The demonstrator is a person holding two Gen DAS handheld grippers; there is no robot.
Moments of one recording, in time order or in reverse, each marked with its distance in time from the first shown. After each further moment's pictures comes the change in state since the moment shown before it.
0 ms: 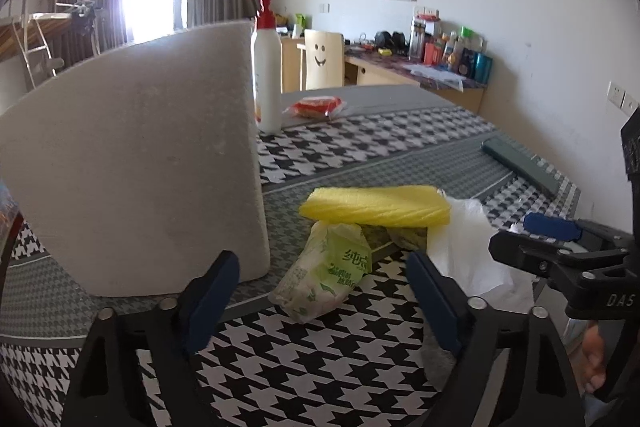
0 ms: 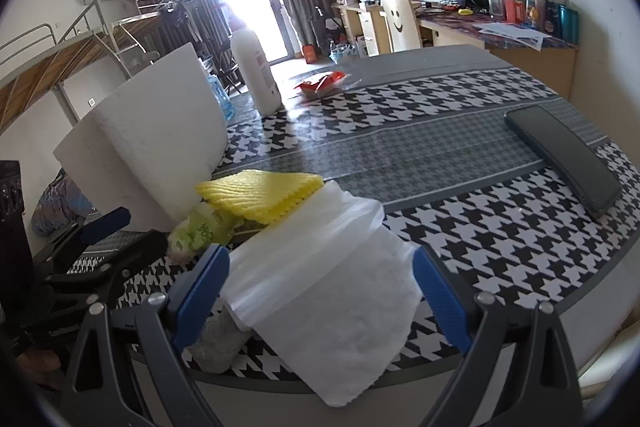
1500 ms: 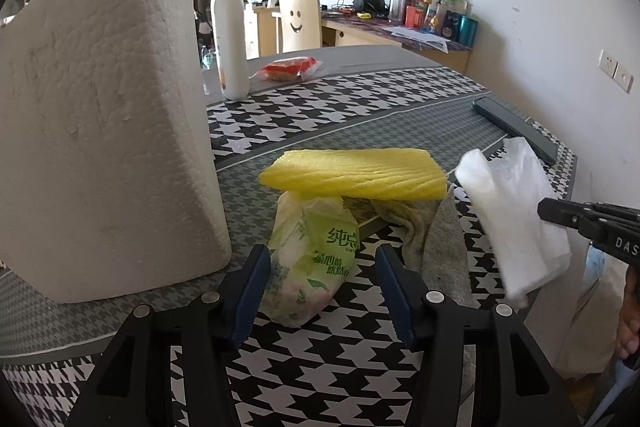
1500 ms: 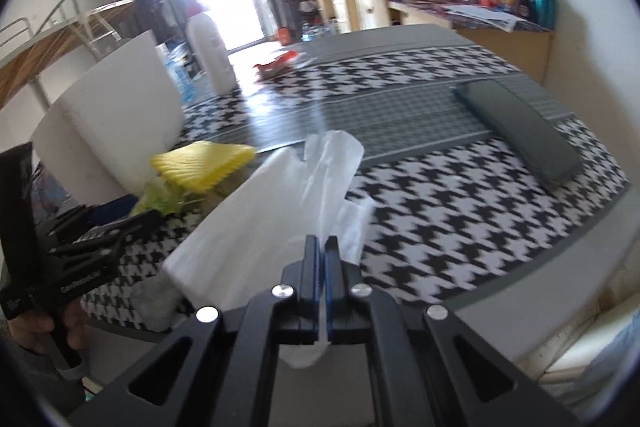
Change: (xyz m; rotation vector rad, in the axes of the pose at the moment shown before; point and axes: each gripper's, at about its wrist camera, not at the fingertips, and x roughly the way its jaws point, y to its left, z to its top) left arm 0.032 -0.010 0.000 0.046 0.118 -0.064; right arm -0.018 -0.046 -0.014 0.061 0.074 -0.125
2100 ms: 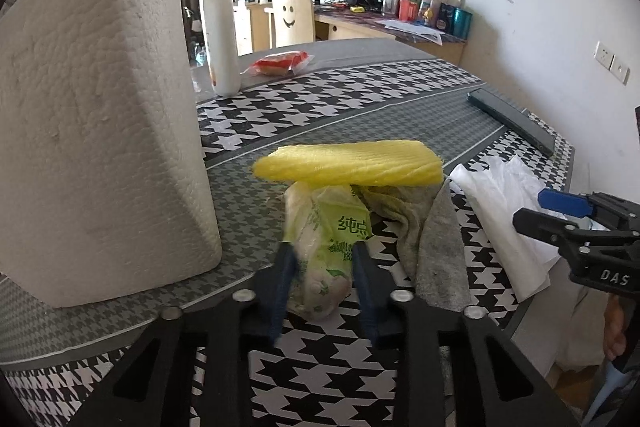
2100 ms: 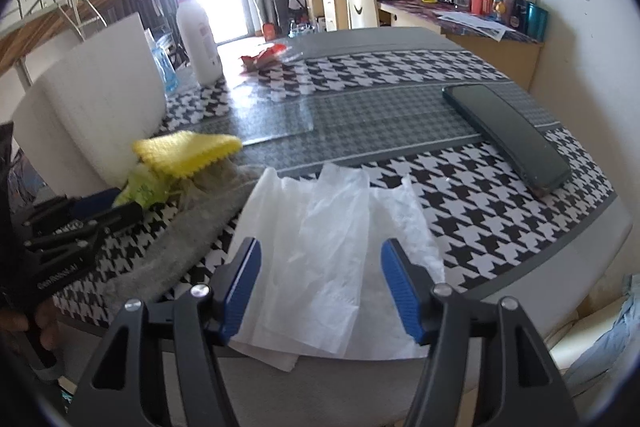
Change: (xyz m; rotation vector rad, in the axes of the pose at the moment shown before) left arm 0.005 -0.004 0.001 0.021 0.015 -0.018; right arm 0.015 0.017 -0.002 -0.081 0.002 -0.075
